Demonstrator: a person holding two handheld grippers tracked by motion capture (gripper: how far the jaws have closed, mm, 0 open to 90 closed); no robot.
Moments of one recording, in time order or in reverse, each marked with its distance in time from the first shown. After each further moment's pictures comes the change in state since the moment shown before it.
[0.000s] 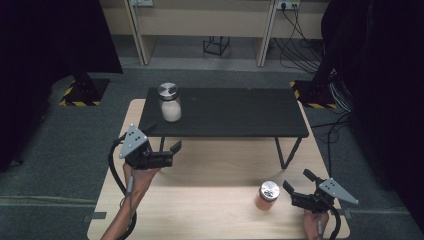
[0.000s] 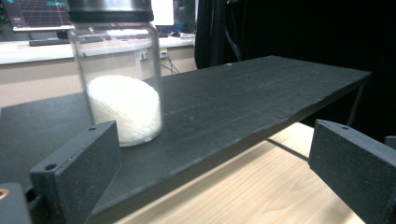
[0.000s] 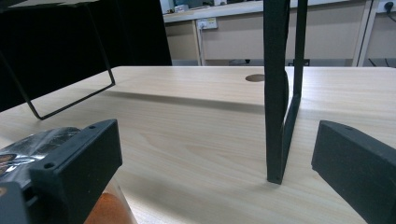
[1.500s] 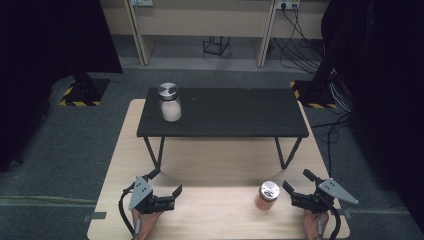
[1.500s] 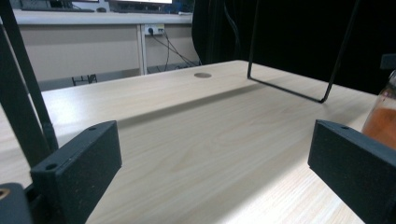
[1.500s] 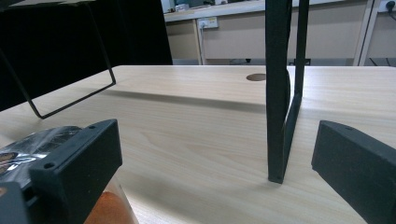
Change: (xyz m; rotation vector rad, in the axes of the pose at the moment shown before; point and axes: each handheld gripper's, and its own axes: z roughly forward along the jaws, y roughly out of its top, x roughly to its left) left arm -0.022 -0.140 -0.028 0.037 0.010 -0.026; right arm 0.000 0.000 0.000 0.002 0.003 -0.003
